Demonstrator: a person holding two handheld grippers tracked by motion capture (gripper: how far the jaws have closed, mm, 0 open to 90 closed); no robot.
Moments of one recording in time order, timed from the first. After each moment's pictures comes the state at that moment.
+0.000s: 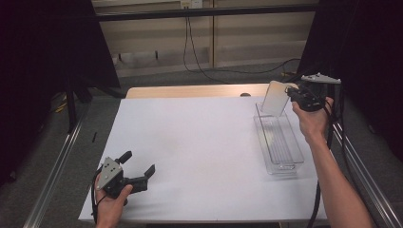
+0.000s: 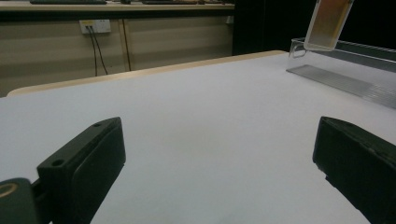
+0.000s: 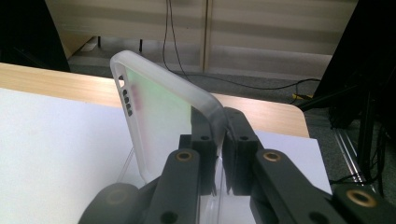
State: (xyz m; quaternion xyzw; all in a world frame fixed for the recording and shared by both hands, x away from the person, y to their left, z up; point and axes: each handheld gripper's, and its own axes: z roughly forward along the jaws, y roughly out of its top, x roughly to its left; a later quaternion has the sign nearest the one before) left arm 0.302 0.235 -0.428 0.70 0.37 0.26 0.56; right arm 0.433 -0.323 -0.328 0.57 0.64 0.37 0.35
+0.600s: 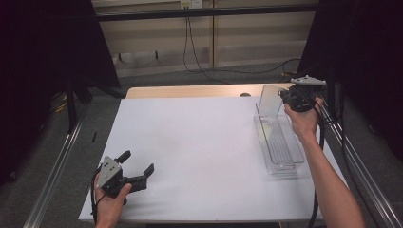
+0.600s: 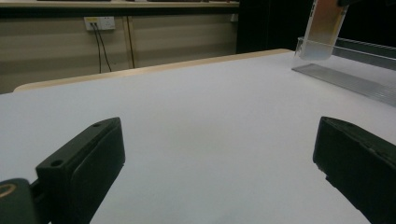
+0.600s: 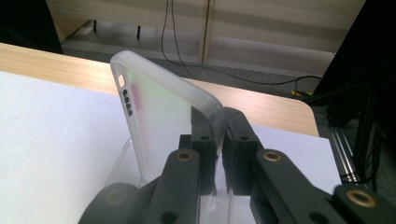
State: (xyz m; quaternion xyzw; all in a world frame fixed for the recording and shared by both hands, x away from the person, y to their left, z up) left arm 0.304 0.237 -0.429 0.70 0.37 0.27 0.55; right arm 0.451 -0.312 -0.350 0.57 0.66 0.35 0.35
